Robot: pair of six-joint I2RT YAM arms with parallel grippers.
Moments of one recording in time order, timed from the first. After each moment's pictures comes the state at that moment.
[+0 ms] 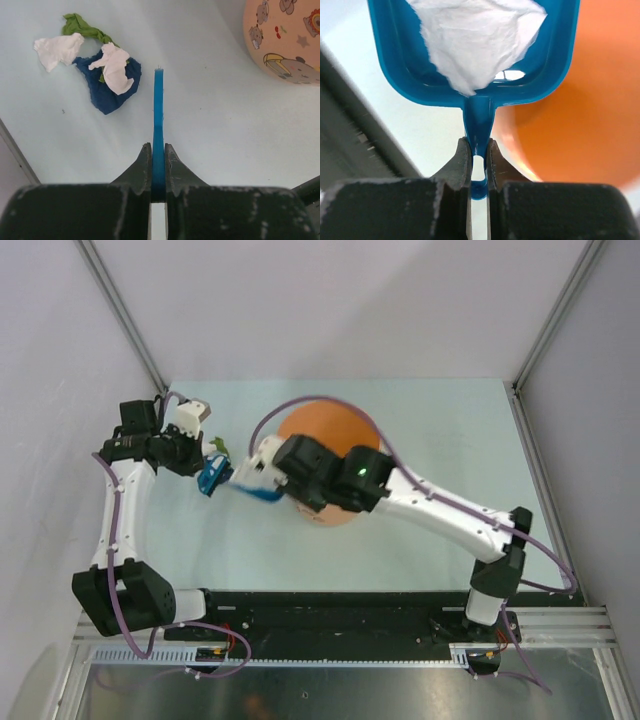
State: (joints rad) left arm 0.19 1.31 1.31 -0.92 0.45 0.52; right arm 1.22 1.79 1.99 -1.08 0.23 -0.08
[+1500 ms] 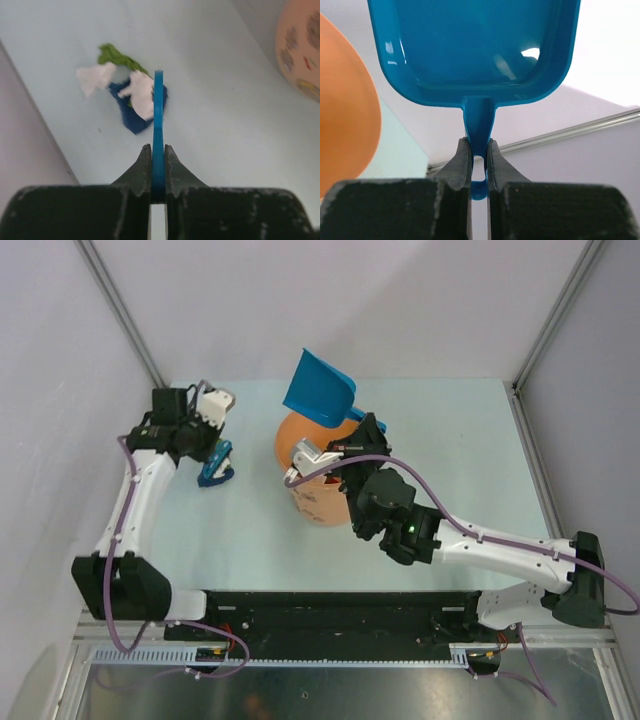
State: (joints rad) left arm 0.02 1.33 1.33 -0.84 0.23 0.50; right arm 1.24 1.32 1.18 0.42 1.05 -1.49
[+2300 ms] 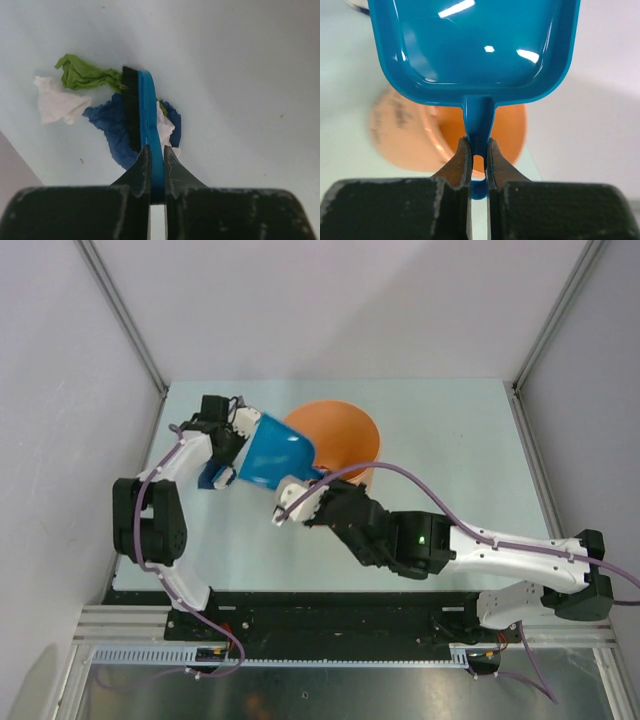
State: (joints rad) left arm -0.09 1.75 1.33 -0.60 -0.01 0.50; right arm 1.38 1.32 1.37 -0.37 0.83 -0.63
